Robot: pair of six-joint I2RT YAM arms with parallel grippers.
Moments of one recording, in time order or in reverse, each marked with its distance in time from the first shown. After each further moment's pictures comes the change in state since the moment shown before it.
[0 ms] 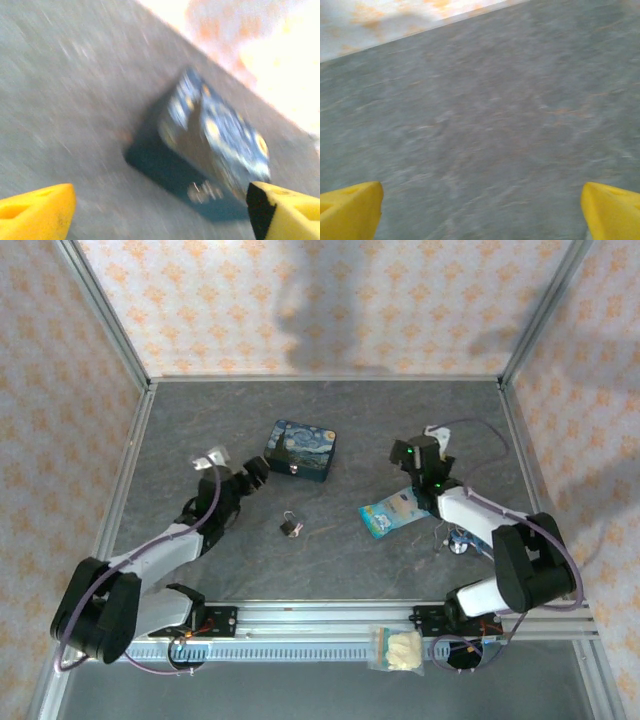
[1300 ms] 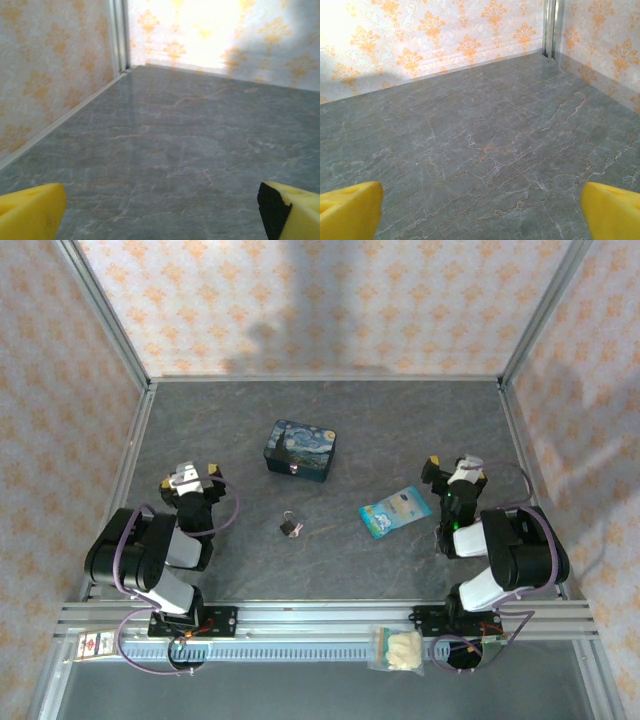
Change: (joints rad) left arm 0.234 0.386 -0.298 0.948 -0.275 0.669; right arm -0.245 0.120 -0.463 0.977 -0.155 -0.237
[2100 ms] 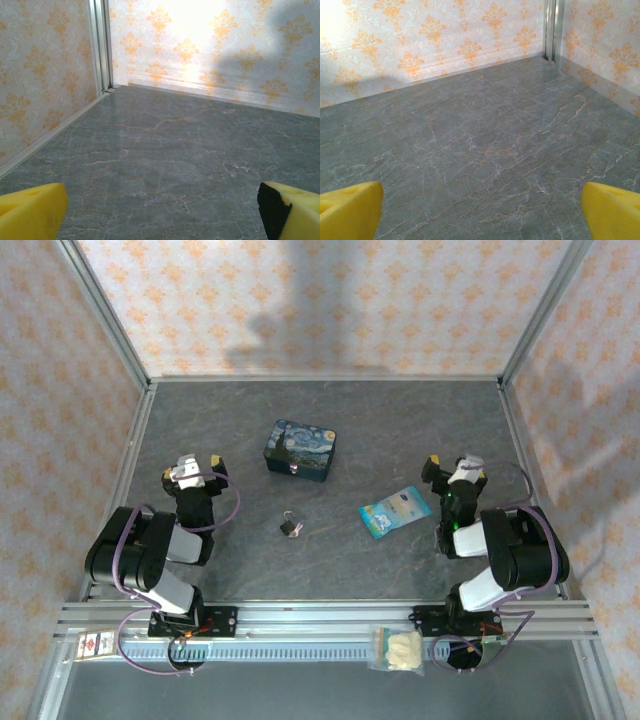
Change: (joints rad) left arm 0.000 0.000 0.044 0.016 0.038 0.002; right arm 0.000 0.000 0.000 0.009 0.000 0.000
